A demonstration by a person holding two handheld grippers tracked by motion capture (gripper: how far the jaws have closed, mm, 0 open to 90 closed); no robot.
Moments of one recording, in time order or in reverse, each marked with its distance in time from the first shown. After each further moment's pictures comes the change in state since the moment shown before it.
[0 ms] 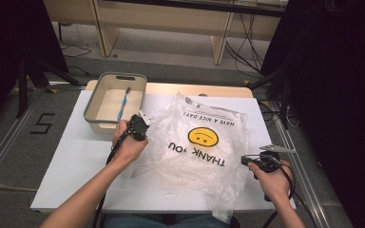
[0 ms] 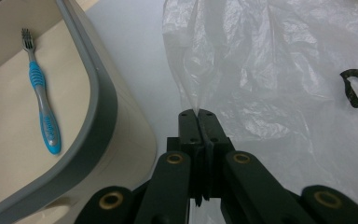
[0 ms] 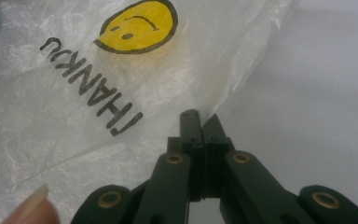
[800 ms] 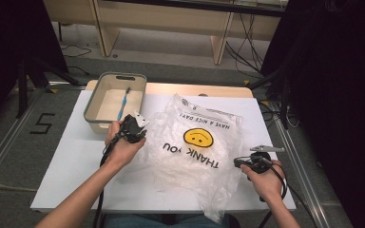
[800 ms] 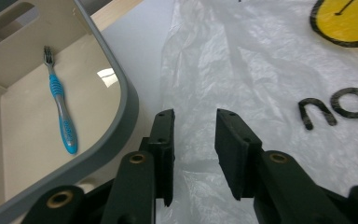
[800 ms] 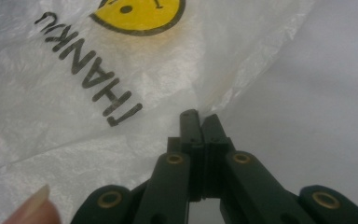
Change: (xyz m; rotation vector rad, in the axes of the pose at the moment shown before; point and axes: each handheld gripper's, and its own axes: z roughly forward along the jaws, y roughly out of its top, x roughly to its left) left arm 0.005 -0.009 -0.031 -0.100 -0.005 -0.008; right arm 0.012 0.001 0.015 0.057 0.013 -0.049
